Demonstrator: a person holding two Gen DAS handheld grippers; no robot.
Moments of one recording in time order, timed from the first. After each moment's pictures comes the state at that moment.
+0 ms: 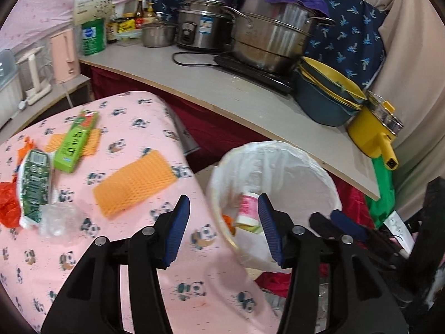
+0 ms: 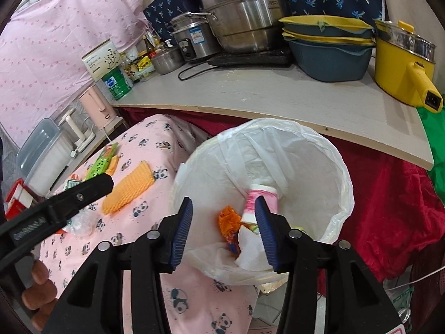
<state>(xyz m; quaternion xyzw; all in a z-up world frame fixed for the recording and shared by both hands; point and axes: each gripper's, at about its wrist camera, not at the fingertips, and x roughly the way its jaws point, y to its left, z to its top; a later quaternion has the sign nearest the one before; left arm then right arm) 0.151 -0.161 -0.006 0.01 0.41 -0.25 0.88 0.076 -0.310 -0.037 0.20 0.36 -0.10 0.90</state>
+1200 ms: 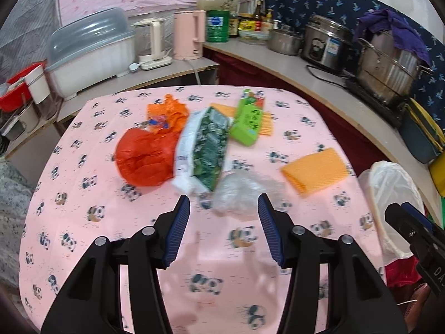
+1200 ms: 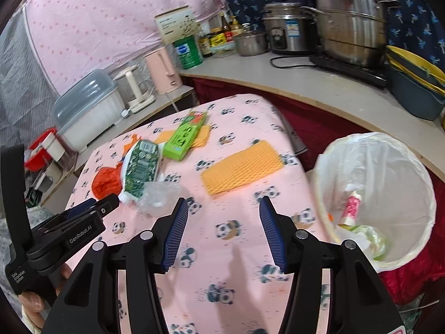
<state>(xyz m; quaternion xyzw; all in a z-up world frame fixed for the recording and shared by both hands) 0.157 0.057 -0.033 -0.03 0.41 -0.02 0.91 0.122 -0.130 -0.019 0.12 0.39 0.02 0.91</state>
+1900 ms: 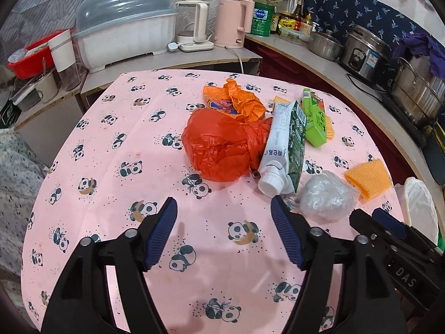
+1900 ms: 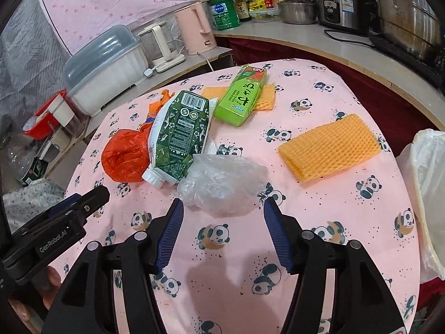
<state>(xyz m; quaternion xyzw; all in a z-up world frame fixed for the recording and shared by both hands) 0.173 0.149 -0.062 -0.07 0.43 0.02 0.90 0.189 -0.031 -0.074 0.10 0.45 0.08 0.89</state>
